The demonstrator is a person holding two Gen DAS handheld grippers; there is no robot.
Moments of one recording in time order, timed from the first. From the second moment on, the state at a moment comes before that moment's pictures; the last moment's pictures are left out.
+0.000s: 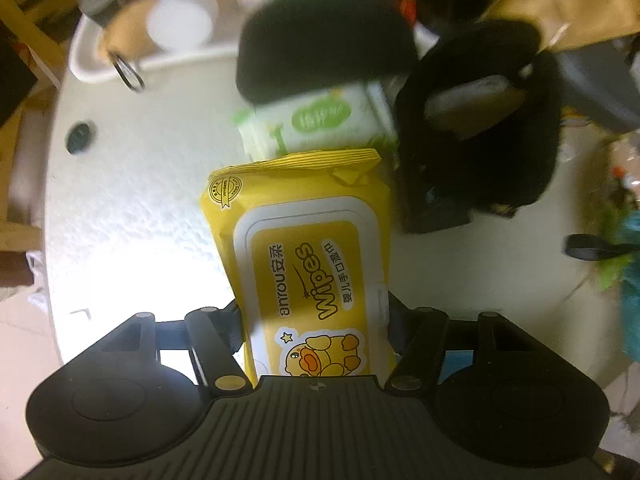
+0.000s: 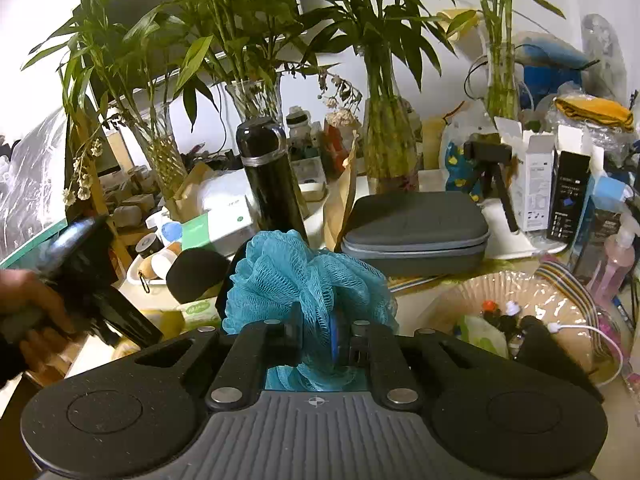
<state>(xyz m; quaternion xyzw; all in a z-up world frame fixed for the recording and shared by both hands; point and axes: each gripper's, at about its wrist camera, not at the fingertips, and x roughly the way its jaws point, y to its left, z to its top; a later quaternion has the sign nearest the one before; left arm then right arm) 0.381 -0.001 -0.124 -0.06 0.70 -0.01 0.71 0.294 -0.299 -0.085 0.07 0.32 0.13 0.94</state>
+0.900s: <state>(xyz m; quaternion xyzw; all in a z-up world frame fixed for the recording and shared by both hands) 0.230 -0.023 0.019 0.01 0.46 -0.16 0.87 0.236 -0.273 -0.010 0.03 0.26 0.18 0.95</state>
